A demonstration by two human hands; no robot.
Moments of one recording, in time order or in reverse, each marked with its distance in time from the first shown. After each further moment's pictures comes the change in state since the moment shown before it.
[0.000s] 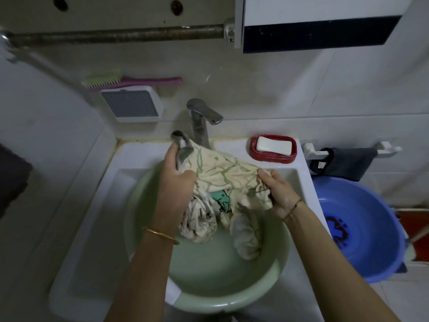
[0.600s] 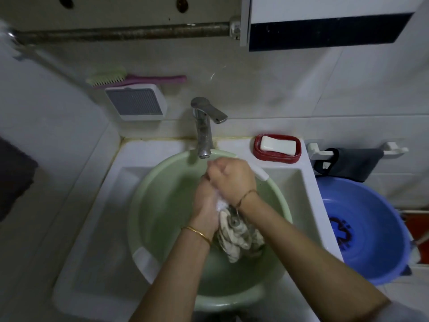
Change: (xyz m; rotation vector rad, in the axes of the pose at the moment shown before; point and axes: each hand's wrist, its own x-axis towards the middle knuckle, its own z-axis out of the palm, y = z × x) left_hand -0.004 -0.023 0.050 -0.248 -0.117 -0.470; right_hand -0.013 0.009 0.092 -1.143 0.008 -0.756
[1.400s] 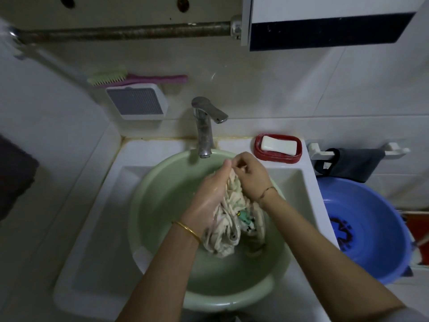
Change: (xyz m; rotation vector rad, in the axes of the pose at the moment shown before) left_hand -0.013 0.015 -0.005 0.350 -0.092 -0.004; right_hand 0.007 0.041 -0.017 0.237 -0.076 0.215
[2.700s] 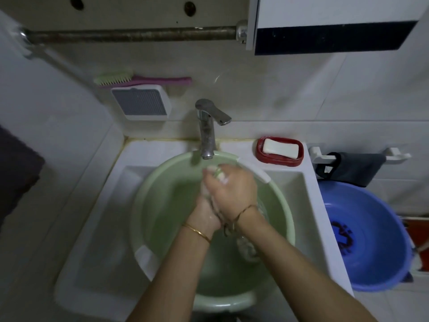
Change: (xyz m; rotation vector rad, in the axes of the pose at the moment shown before) left_hand 0.019 -0.022 0.006 -0.863 -0.156 0.035; right_hand -0.037 -0.046 0.034 -0.302 0.168 -0.127
